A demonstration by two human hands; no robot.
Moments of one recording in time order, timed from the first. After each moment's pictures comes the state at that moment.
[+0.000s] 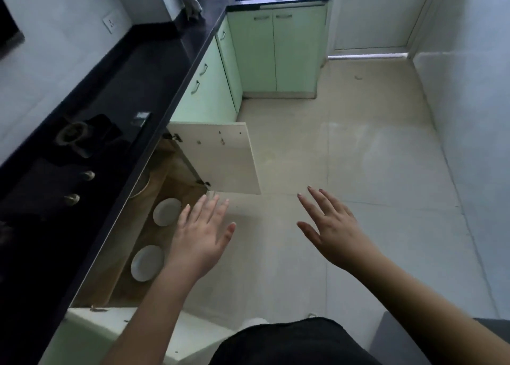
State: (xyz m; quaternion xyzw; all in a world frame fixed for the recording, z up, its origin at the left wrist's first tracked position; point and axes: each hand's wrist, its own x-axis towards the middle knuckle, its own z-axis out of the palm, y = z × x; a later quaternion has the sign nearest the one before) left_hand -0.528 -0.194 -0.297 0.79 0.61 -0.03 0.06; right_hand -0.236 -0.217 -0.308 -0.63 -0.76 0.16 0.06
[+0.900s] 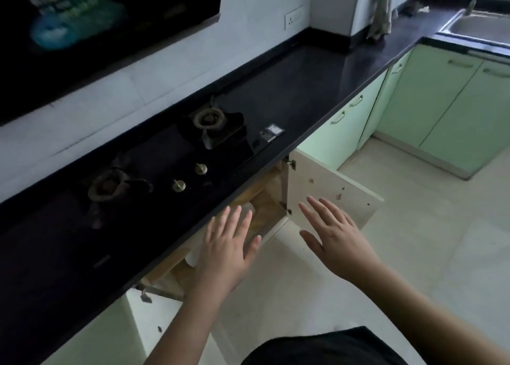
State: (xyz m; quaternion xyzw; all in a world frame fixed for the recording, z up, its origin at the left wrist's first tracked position) left_hand -0.686 -0.073 -0.316 0.57 0.82 0.03 0.05; right_hand -0.473 0.062 -0.298 -0.35 -0.92 0.13 0.04
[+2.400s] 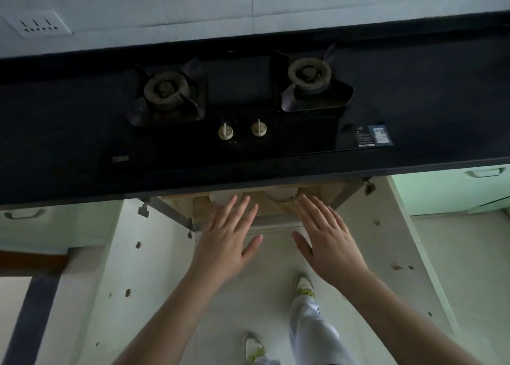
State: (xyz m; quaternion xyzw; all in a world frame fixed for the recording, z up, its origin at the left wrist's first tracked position) left_hand -0.690 -0.017 -0.396 0.36 0.93 0.06 0.08; right_hand -0.601 0.198 -0.400 -0.04 -0.99 0.14 -0.02
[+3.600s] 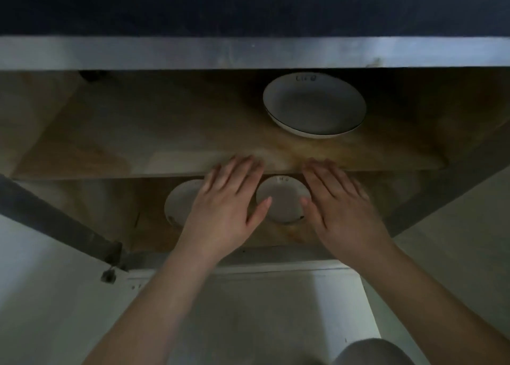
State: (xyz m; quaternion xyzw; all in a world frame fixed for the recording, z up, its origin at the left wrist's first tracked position) left_hand -0.833 0.070 -0.780 0.35 0.93 0.07 -0.09; right_hand -0.751 0.270 -0.778 -0.03 -0.99 0.05 0.11
